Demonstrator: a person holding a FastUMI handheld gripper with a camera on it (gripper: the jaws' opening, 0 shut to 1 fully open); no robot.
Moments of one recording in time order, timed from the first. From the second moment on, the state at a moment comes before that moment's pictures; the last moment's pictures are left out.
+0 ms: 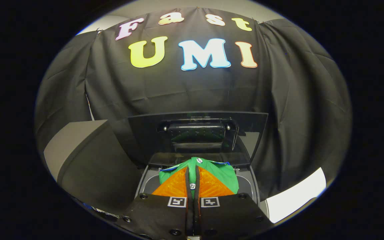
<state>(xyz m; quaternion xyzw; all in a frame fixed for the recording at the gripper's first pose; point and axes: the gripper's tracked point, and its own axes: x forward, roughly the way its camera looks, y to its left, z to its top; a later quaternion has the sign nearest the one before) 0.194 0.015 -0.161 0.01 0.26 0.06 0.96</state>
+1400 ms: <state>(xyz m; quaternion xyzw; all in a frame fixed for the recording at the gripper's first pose) 0.255 0.027 -0.092 0.00 0.14 0.05 0.99</state>
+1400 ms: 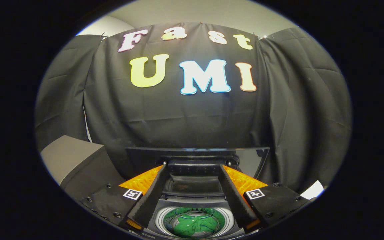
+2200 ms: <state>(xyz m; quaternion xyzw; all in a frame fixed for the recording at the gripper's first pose) 0.368 0.029 -0.094 0.02 0.16 0.02 0.99</state>
